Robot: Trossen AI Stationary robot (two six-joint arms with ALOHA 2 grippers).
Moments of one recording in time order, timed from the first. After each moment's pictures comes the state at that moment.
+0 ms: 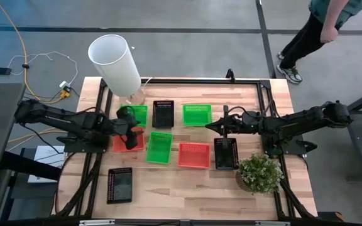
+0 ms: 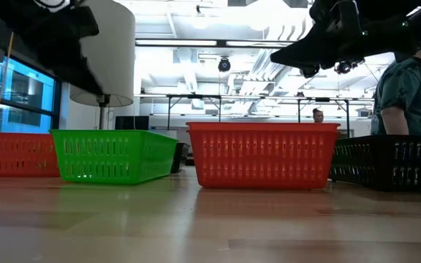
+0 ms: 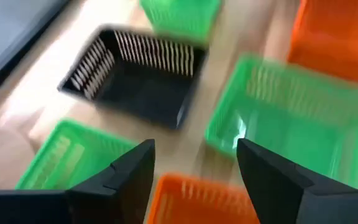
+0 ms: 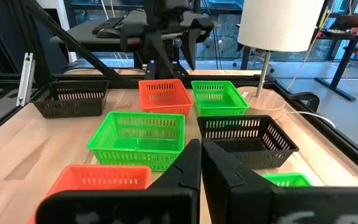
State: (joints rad) left arm -0.03 0.83 0.56 -0.59 -0.41 -0.32; right arm -0.01 1.10 0.38 0.58 0.05 -0.04
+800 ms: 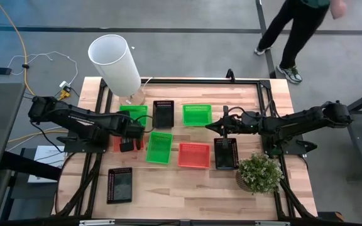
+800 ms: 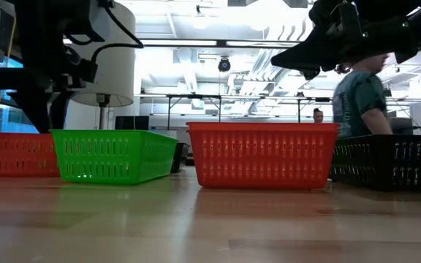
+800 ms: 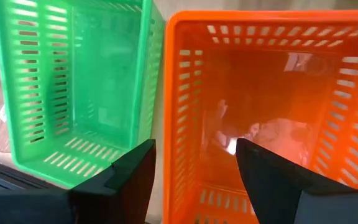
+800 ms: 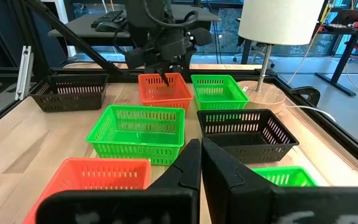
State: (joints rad) left arm 0.03 1.25 0.75 -1.07 -0.30 -0.27; right arm -0.01 1.10 0.38 0.56 0.05 -0.04
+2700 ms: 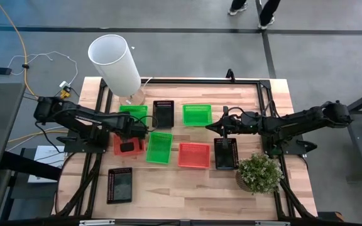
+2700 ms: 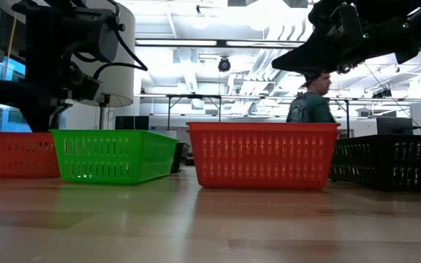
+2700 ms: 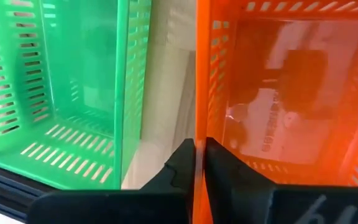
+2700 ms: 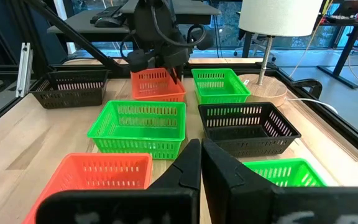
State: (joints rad) left arm 0.07 1.34 0.74 -1.08 -0.24 -0.25; right arm -0.01 1.10 0.38 0.54 0.05 -0.02
